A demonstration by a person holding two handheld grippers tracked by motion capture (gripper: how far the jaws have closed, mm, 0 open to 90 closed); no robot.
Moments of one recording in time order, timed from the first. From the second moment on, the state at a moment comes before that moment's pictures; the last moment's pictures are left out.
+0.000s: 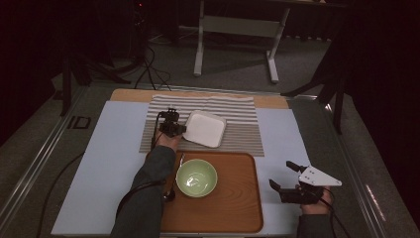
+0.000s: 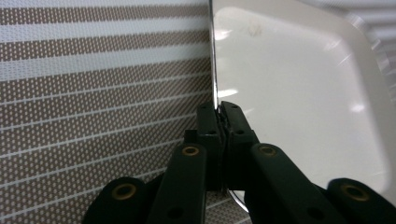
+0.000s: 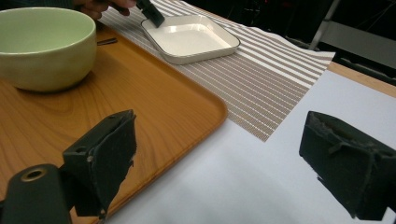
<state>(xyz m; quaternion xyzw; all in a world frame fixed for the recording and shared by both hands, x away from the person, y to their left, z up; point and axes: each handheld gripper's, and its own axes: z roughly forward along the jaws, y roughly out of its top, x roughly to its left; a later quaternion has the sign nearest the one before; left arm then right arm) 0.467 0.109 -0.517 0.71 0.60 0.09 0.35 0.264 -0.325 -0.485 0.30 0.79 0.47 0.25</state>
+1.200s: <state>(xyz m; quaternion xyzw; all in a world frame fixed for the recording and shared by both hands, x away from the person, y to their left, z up) 0.423 0.095 -0.407 0.77 0.46 0.12 0.43 0.264 -0.328 -0.485 0.31 0.78 0.48 0.25</state>
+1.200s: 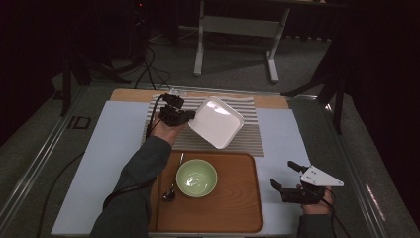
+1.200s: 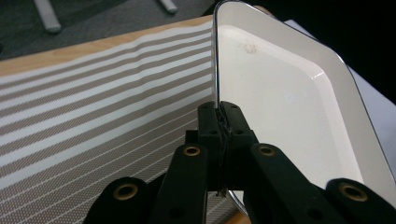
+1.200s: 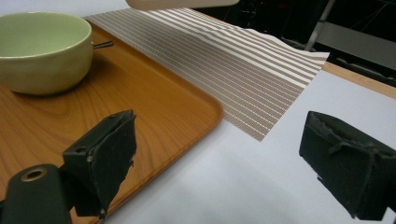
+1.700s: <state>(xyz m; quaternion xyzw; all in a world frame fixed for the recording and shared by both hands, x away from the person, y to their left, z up) 0.383 0.077 -0.379 0.82 0.37 0.11 0.42 0.264 -0.330 -0.485 0.31 0.78 0.48 0.26</state>
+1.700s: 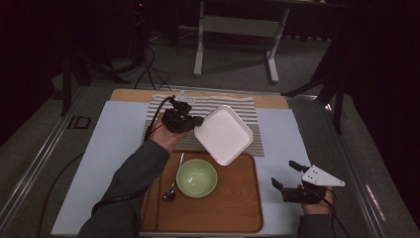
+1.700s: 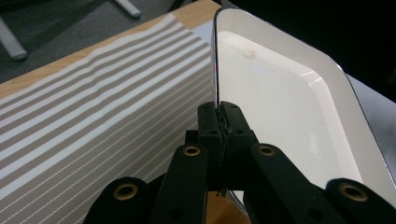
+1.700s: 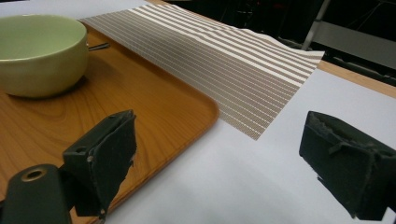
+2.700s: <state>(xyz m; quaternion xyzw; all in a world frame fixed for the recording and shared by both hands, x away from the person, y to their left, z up) 0.352 0.032 -0.419 0.89 0.28 0.02 0.37 0.261 -0.339 -0.481 0.34 0.75 0.49 0.29</state>
